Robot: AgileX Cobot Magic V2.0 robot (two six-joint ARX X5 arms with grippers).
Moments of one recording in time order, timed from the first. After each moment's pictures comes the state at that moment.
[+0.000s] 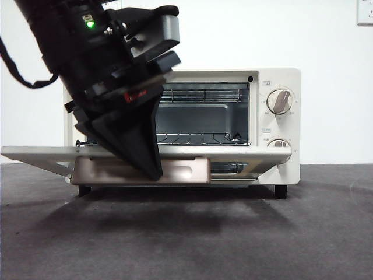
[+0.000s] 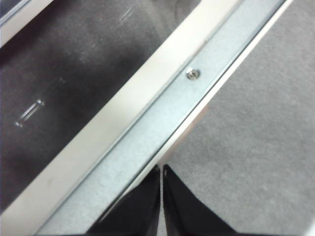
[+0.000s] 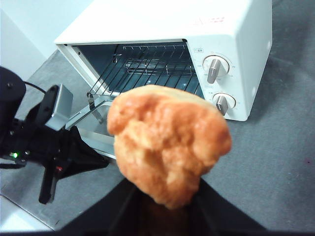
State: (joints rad) left arm -0.89 1.42 0.87 -0.42 0.00 -0.04; right arm 0.35 0.41 0.84 -0.86 -0.28 0.31
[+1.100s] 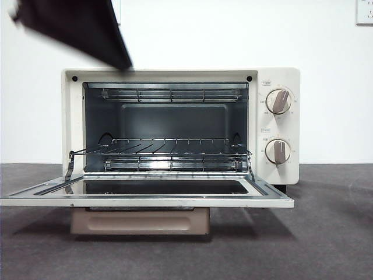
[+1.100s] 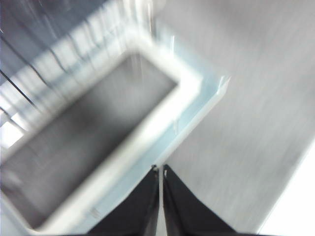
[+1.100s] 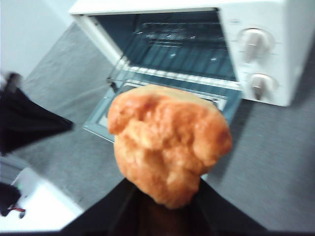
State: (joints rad) left arm -0.96 1.02 0.87 -0.55 -0.09 -0.09; right arm 0.36 0.59 0.84 -0.79 -0.44 0.29
